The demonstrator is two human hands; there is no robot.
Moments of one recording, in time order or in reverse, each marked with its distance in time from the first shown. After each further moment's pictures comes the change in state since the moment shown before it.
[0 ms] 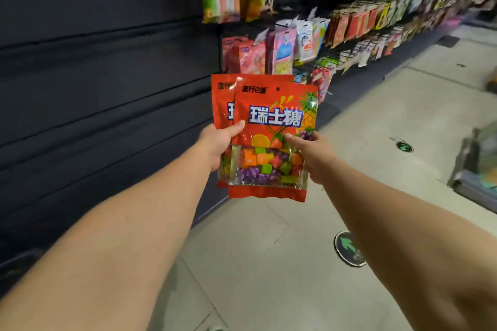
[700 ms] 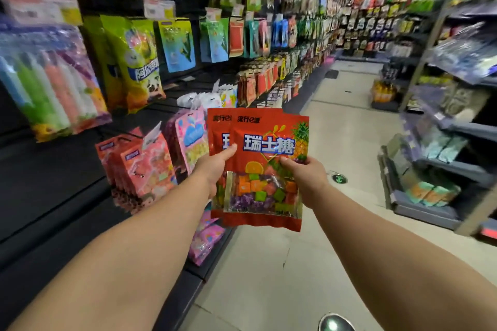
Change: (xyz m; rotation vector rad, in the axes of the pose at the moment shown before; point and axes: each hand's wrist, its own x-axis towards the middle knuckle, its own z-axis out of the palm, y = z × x) left_hand 0.348 0.100 0.253 0.030 -0.337 0.015; right_hand 0.280 -0.135 -0.138 0.179 0.437 -0.131
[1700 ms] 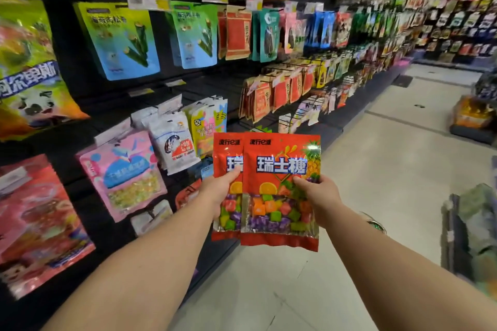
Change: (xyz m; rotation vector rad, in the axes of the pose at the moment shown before) left_hand 0.289 -0.008 0.217 -0.046 0.318 -0.146; right_hand 0.440 -0.025 -0.101 -0.136 -0.216 0.106
